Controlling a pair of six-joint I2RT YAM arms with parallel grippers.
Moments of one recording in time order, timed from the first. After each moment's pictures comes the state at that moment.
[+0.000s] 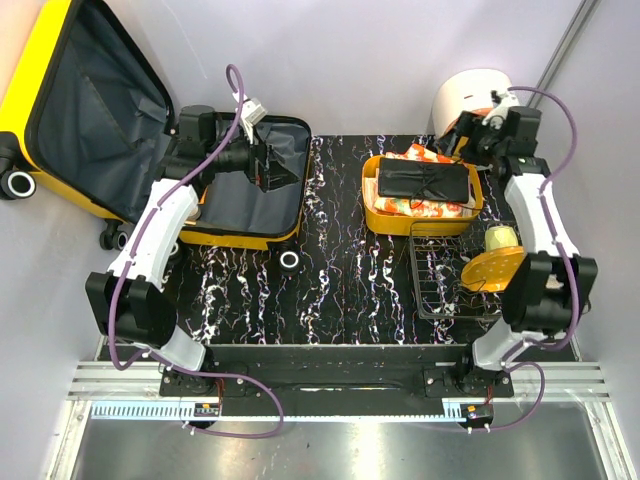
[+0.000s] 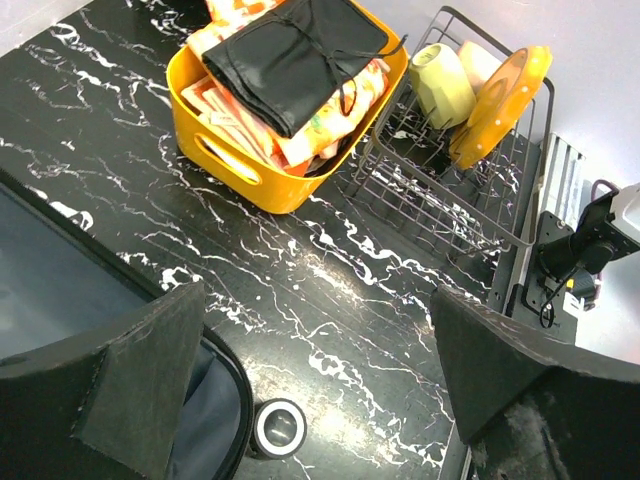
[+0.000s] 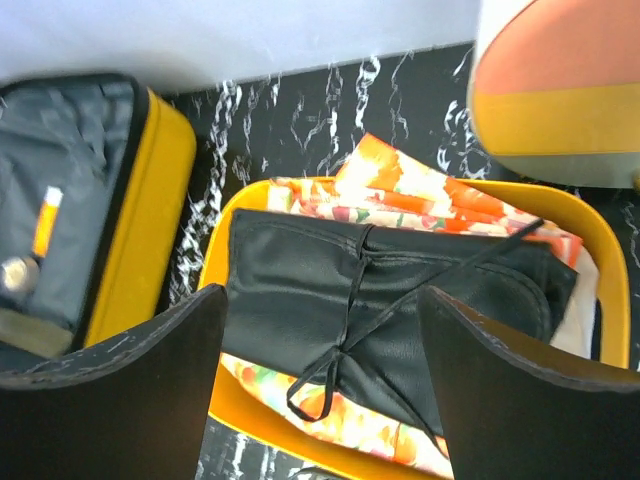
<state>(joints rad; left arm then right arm) -0.18 1.55 1.56 -0.46 0.97 0.04 -0.12 1.60 1.46 -0.25 -0.43 0.33</state>
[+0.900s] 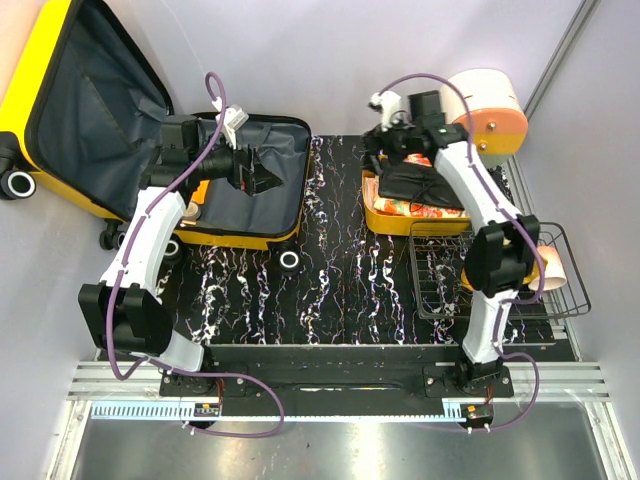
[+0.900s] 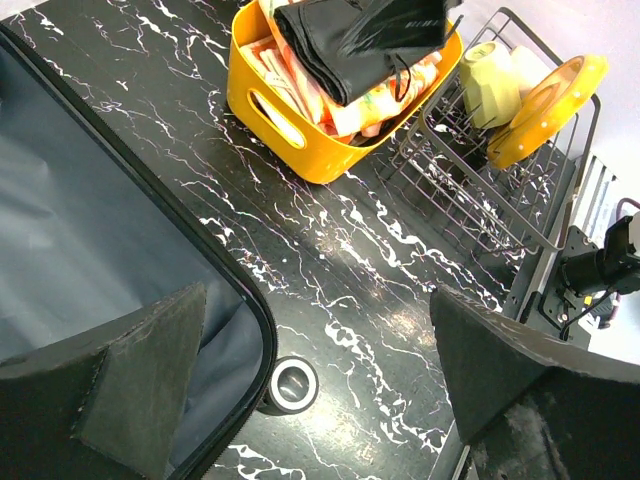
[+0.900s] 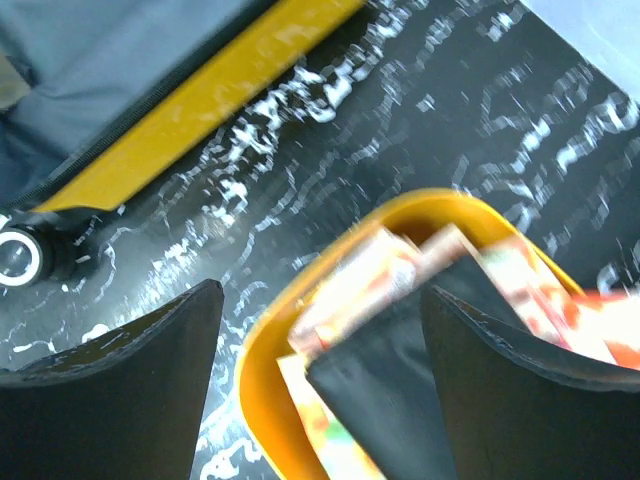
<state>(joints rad) -0.09 1.49 1.48 -0.50 0.92 0.03 0.23 1.95 1.93 -0.68 -0.46 -0.28</state>
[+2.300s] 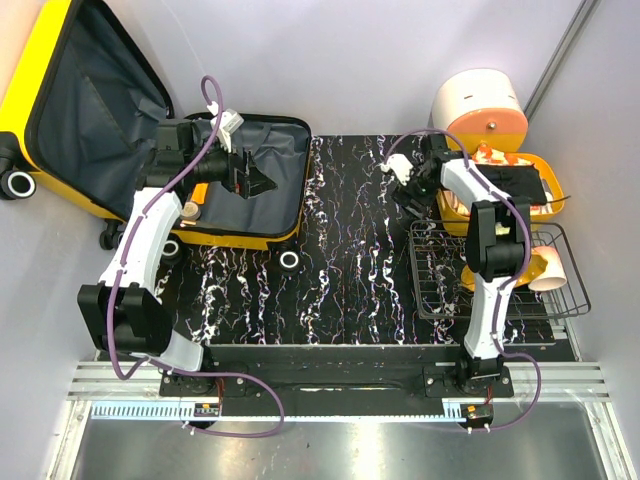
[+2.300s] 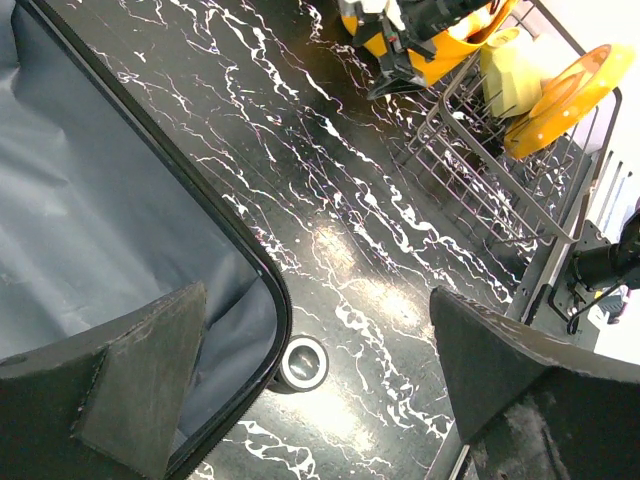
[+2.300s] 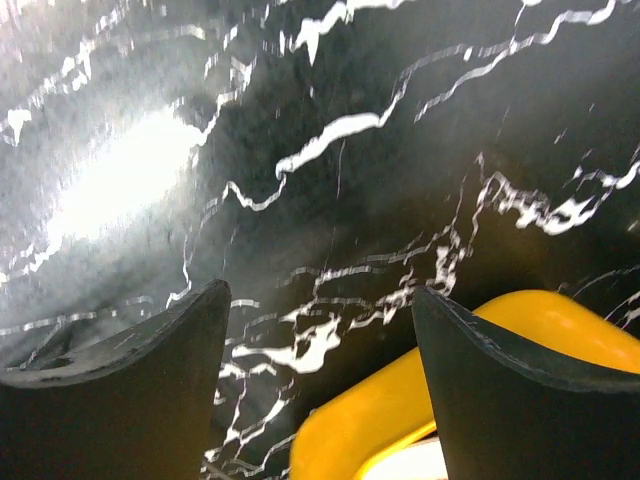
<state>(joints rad) -0.05 1.48 1.46 -0.56 0.91 0.07 0.15 2.12 1.72 -0.74 -0.24 -0.87</state>
